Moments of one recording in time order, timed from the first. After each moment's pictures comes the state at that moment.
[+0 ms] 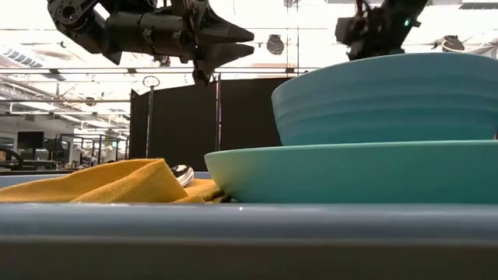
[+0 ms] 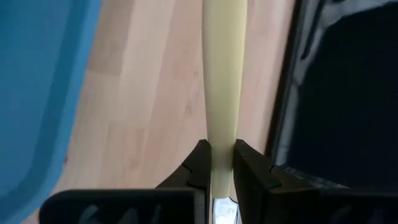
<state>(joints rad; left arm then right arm) -0.02 1.50 0.65 0.78 0.08 -0.33 0.07 1.28 0.99 -0.89 0.57 -0.34</state>
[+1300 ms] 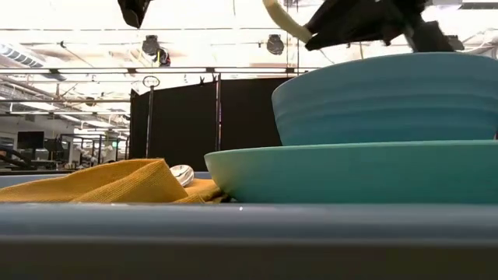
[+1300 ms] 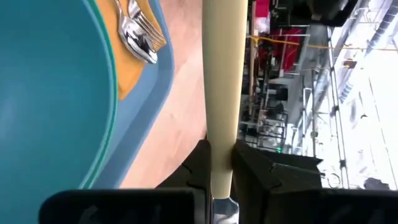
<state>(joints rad) -0.63 1.54 0.83 0.49 -0.80 -0.30 0.65 1.69 1.03 -0.10 1.10 -0.84</state>
